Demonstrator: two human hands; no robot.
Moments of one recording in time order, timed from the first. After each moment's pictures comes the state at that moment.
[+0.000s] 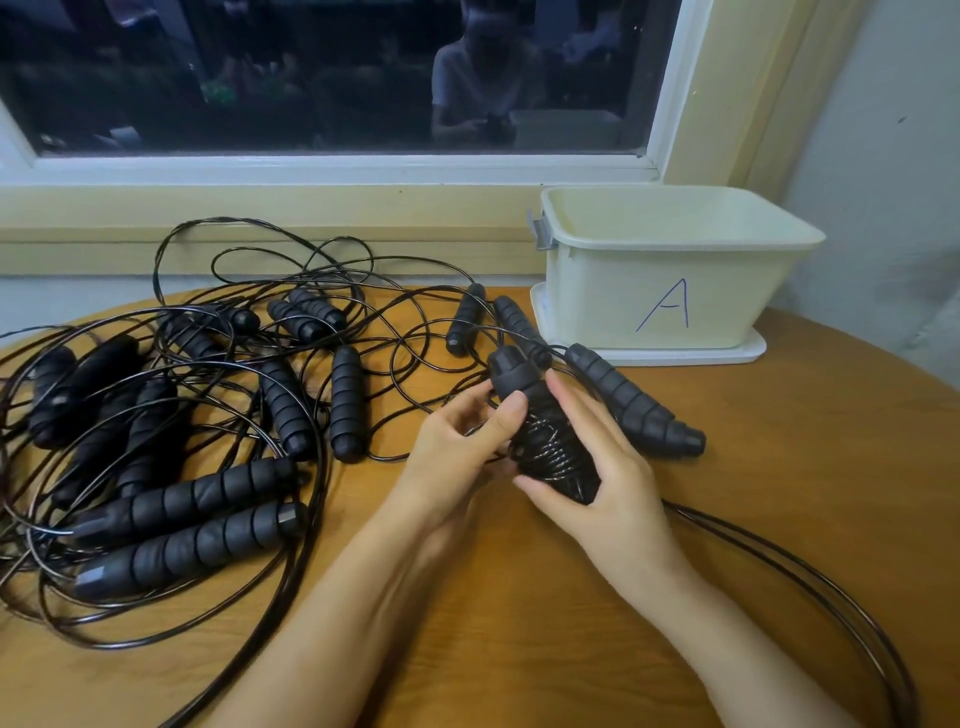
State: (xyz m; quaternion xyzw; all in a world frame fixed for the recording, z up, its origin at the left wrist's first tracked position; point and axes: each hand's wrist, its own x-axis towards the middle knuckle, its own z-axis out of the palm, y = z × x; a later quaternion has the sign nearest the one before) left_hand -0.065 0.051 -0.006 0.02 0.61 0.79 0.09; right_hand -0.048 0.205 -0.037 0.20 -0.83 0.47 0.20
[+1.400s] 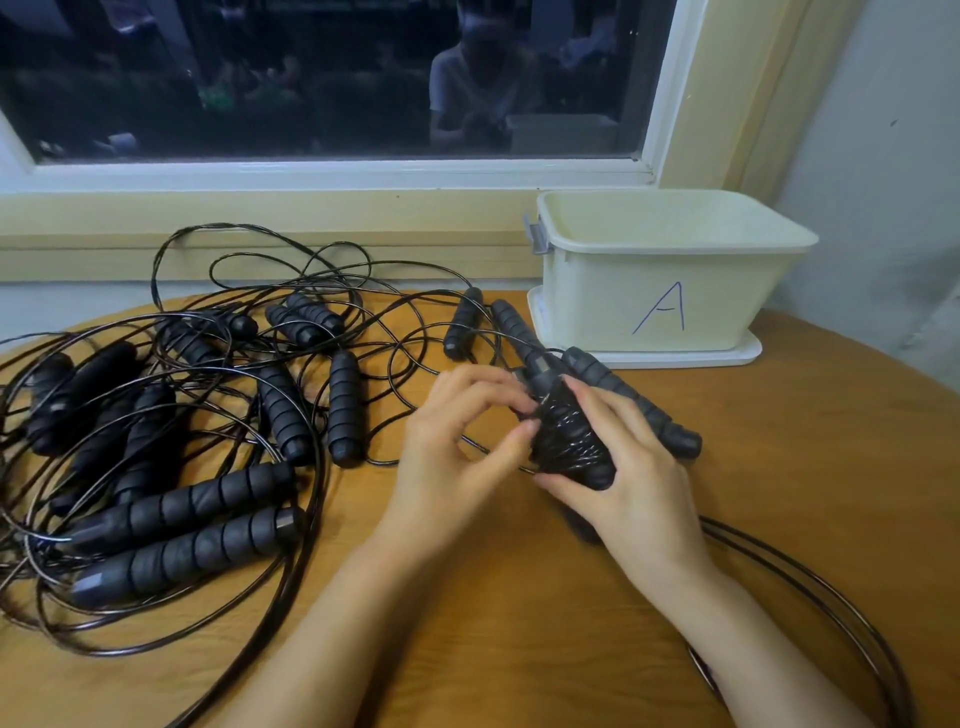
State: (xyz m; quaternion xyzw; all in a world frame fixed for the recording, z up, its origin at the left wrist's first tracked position) left_hand -0.070 0.045 -0.009 0.28 0.77 0.49 -0.30; right_hand -0.049 0.221 -0.031 0.12 -0.90 0.35 0.23
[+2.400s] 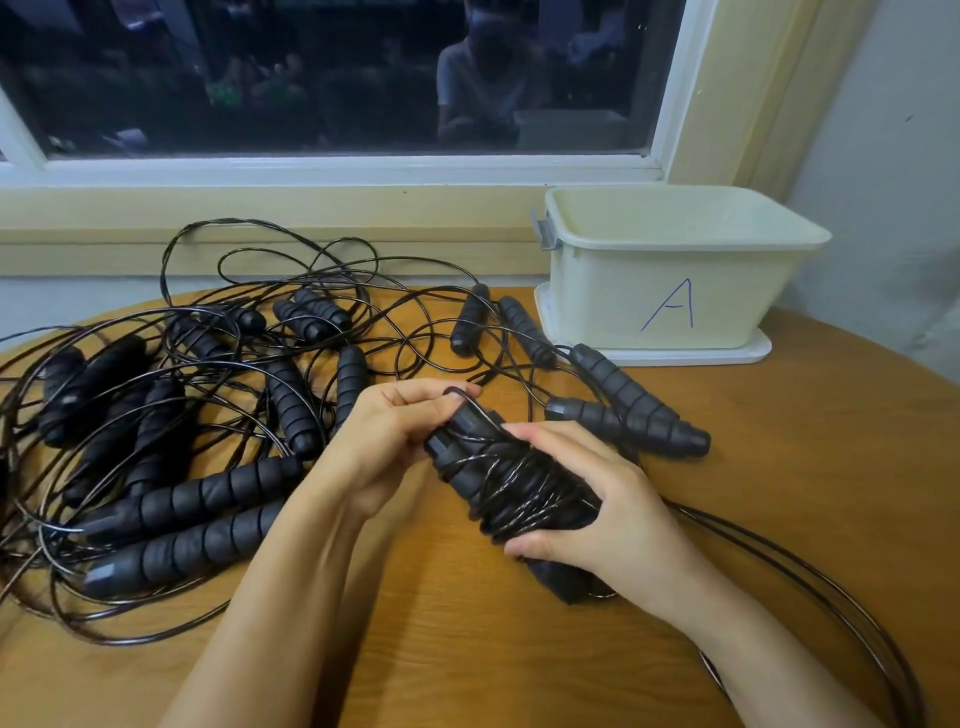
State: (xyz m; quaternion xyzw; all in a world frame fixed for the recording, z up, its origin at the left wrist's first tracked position) left_hand -0.087 -0.001 0.003 0.06 0.65 0.76 0.08; right_hand -0.034 0.213 -0.017 0.25 -0.84 0.47 0.04
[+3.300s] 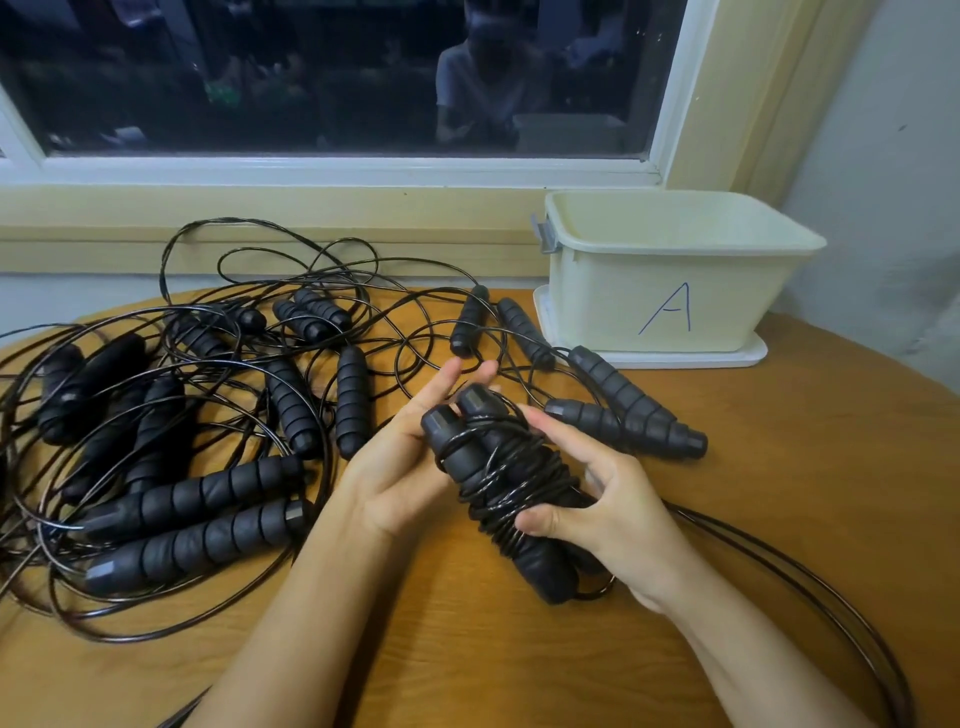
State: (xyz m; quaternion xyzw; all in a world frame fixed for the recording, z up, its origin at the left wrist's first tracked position) left_hand -0.082 0.020 0.000 0.02 0.28 0.92 0.26; right_hand -0.036 0.209 -0.018 0.19 -0.77 0.61 -0.03
